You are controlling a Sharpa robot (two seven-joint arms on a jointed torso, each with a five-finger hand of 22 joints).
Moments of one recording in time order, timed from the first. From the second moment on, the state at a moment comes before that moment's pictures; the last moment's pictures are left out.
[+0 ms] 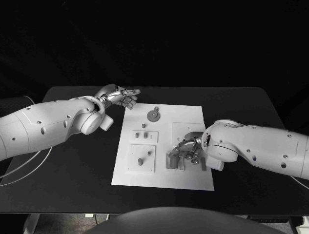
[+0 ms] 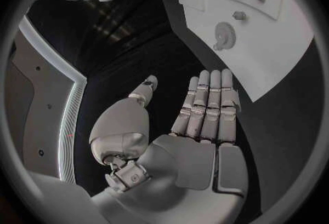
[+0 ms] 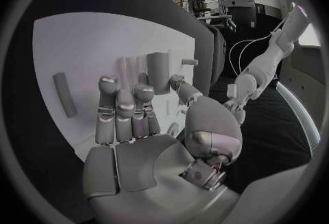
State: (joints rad) left arm 1.23 -0.77 -0.17 1.24 -0.47 -0.27 0.18; left_hand 0.72 -0.04 0.32 -0.14 0.11 0.83 0.18 0.30 0.44 1.09 0.15 0.10 0.20 0.86 0.15 0.34 0.68 0.07 0.87 0.05 0.13 0.83; right arm 1.20 -0.62 -0.24 1.46 -0.75 0.05 -0.57; right_hand 0.74 -0.14 0.59 -0.14 0.11 0.95 0.12 0.30 0.49 1.17 0.00 1.14 0.95 1.16 -0.10 1.45 0.92 0.21 1.11 -0.02 0.93 1.31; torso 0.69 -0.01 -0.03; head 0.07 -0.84
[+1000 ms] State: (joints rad) left arm 1.23 -0.77 -0.17 1.24 -0.47 -0.27 0.18; left_hand 0.72 -0.04 0.32 -0.15 0.11 0.83 0.18 0.30 0.44 1.09 0.15 0.10 0.21 0.86 0.15 0.34 0.68 0.08 0.87 0.05 0.13 0.83; right arm 1.20 -0.62 -0.24 1.46 -0.75 0.05 -0.56; right_hand 0.73 -0.22 0.61 -0.07 0.05 0.94 0.12 0.30 0.49 1.16 0.00 1.14 0.95 1.15 -0.10 1.45 0.92 0.21 1.11 -0.02 0.93 1.31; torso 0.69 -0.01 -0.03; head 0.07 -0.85
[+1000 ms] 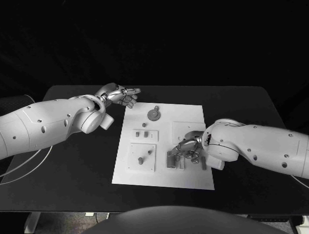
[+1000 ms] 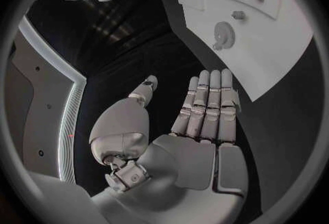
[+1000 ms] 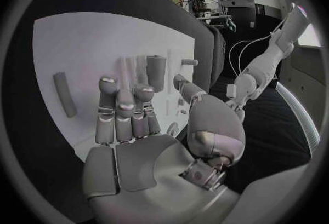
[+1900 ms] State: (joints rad) left arm 1.23 -0.78 -0.17 1.24 -0.47 -0.27 0.17; left_hand 0.72 -0.03 0.33 -0.15 0.11 0.83 0.18 0.30 0.44 1.09 0.15 0.10 0.21 0.86 0.15 0.34 0.68 0.07 0.87 0.05 0.13 0.84; right arm 1.20 -0.71 -0.24 1.55 -0.99 0.00 -0.39; right_hand 0.86 -0.13 0.55 -0.24 0.05 1.02 0.08 0.36 0.54 1.20 -0.03 1.15 0.94 1.17 -0.12 1.46 0.91 0.22 1.12 -0.04 0.93 1.31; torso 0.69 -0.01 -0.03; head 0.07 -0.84
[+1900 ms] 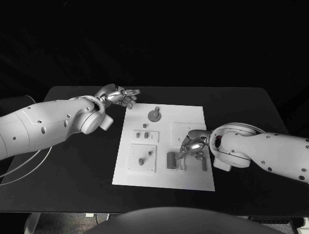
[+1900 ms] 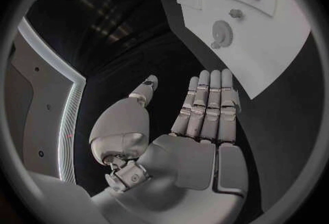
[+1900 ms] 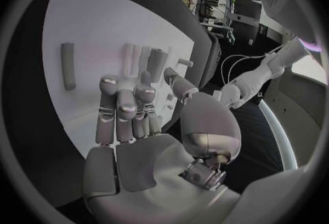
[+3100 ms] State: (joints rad) left arm 1.23 -0.78 -0.17 1.23 -0.48 -0.27 0.18; left_hand 0.72 -0.03 0.32 -0.15 0.11 0.83 0.18 0.30 0.44 1.09 0.15 0.10 0.21 0.86 0.15 0.34 0.68 0.08 0.87 0.05 0.13 0.84; right arm 1.16 -0.69 -0.24 1.60 -1.42 -0.03 -0.30; right_hand 0.92 -0.15 0.54 -0.29 0.05 1.16 0.02 0.42 0.61 1.28 -0.09 1.15 0.94 1.26 -0.13 1.48 0.94 0.24 1.18 -0.05 0.94 1.31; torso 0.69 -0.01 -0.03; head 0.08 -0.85
